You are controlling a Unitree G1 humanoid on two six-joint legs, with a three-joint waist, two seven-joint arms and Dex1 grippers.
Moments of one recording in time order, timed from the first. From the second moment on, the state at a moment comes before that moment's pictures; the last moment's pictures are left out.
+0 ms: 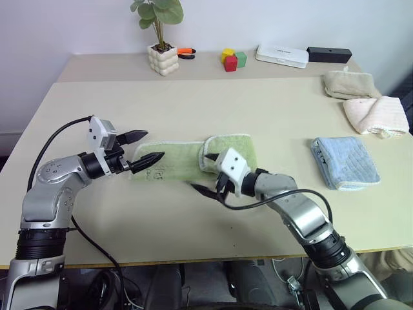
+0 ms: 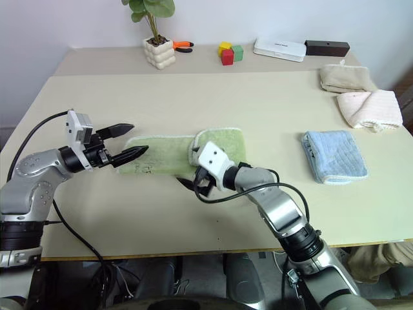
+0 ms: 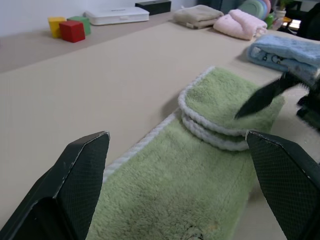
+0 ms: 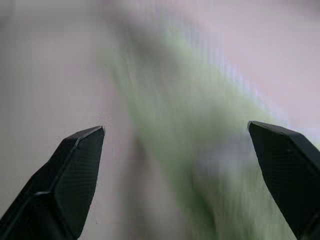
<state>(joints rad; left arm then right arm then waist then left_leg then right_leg) -0.33 0.67 0.18 -0.02 -0.53 0.36 -1.00 -0.41 -0.32 0.25 -0.35 0.36 0.56 0.61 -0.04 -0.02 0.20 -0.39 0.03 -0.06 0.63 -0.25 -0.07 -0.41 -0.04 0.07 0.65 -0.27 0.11</state>
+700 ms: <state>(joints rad) -0.21 0.61 0.21 -0.19 -0.66 0.63 -0.83 -0.42 -0.29 0.25 0.20 0.00 0.11 0.46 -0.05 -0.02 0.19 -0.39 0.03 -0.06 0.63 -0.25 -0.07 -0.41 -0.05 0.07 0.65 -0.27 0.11</state>
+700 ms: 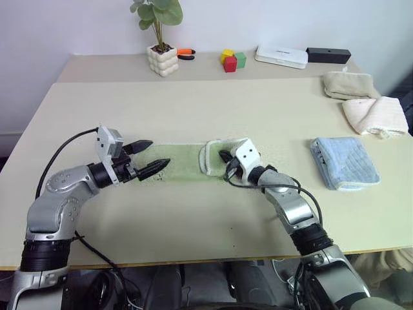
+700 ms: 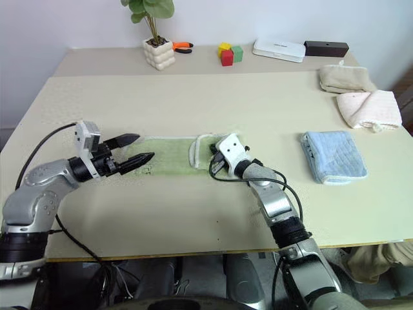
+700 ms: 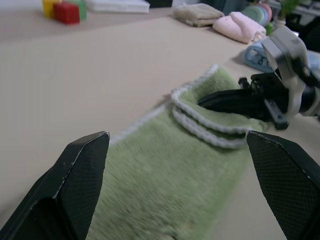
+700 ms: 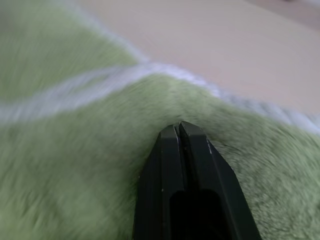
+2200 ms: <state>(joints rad) -0.08 0.19 0.33 -0.20 -1.57 0.59 0.41 -0.40 -0.57 0.01 -0.11 0.30 0.22 0.78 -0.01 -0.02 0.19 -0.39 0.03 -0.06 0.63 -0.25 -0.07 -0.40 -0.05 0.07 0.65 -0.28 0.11</state>
